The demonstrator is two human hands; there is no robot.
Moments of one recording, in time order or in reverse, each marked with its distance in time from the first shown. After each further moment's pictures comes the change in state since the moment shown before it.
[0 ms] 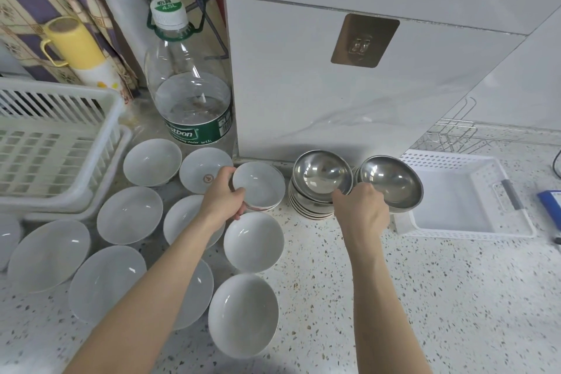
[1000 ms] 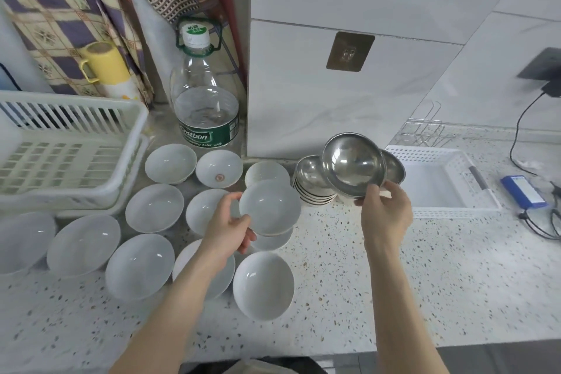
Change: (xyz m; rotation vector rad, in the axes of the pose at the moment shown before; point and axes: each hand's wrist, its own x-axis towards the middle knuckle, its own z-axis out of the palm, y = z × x) left_hand -0.120 -0.016 -0.033 -0.306 -0.117 0.007; right_hand -0.090 0.028 -0.043 0.812 0.294 0.032
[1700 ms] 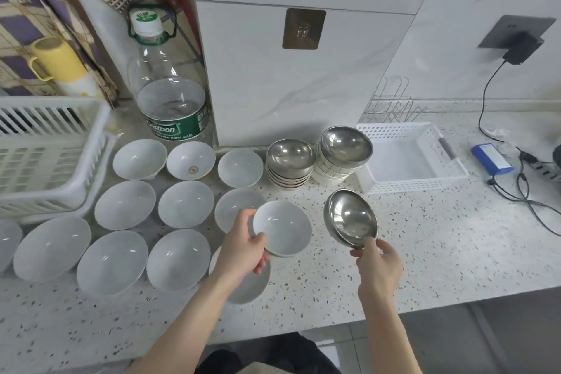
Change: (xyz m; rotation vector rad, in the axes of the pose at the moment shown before) left_hand -0.042 -0.028 0.065 0.201 -0.140 -0.012; right_hand -0.039 0.109 -0.067 0.137 0.058 0.480
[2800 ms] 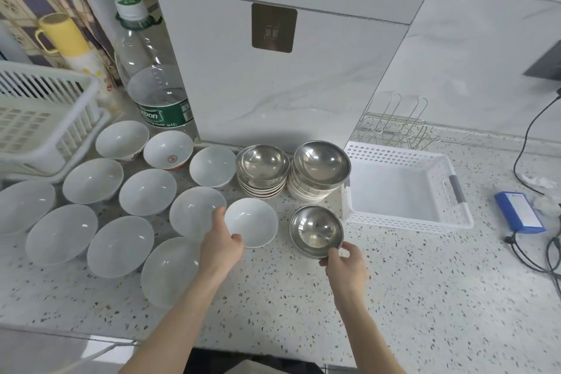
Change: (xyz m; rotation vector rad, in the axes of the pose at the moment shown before) left_hand 0.051 0.001 0.096 0.230 0.412 -0.186; right_hand 0.133 0.002 -0.003 -0.378 -0.444 -0.131
